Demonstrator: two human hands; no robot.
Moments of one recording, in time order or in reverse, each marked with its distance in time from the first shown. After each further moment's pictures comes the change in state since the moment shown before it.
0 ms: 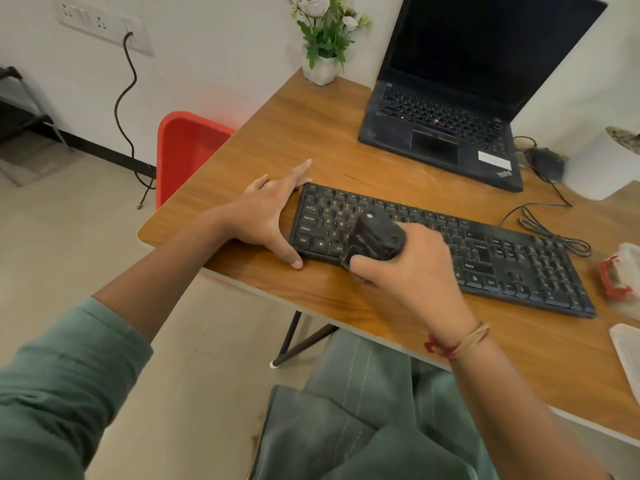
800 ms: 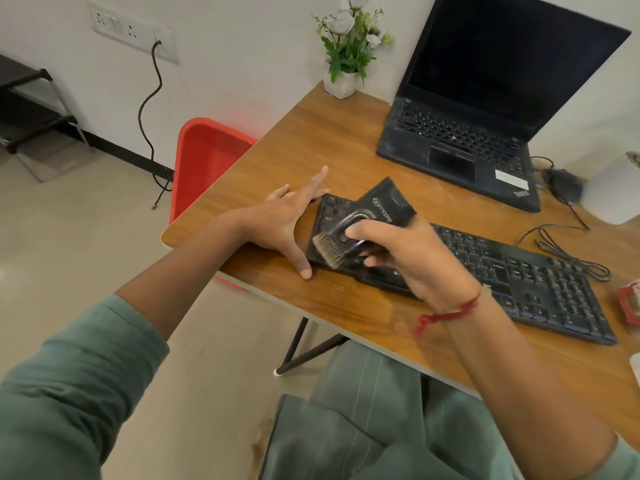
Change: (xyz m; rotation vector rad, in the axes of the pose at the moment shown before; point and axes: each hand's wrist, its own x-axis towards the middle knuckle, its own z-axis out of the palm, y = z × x) left_hand 0.001 -0.007 -0.006 -0.069 -0.078 0.040; right_hand 0.039 -0.020 0.006 0.743 -0.288 0.183
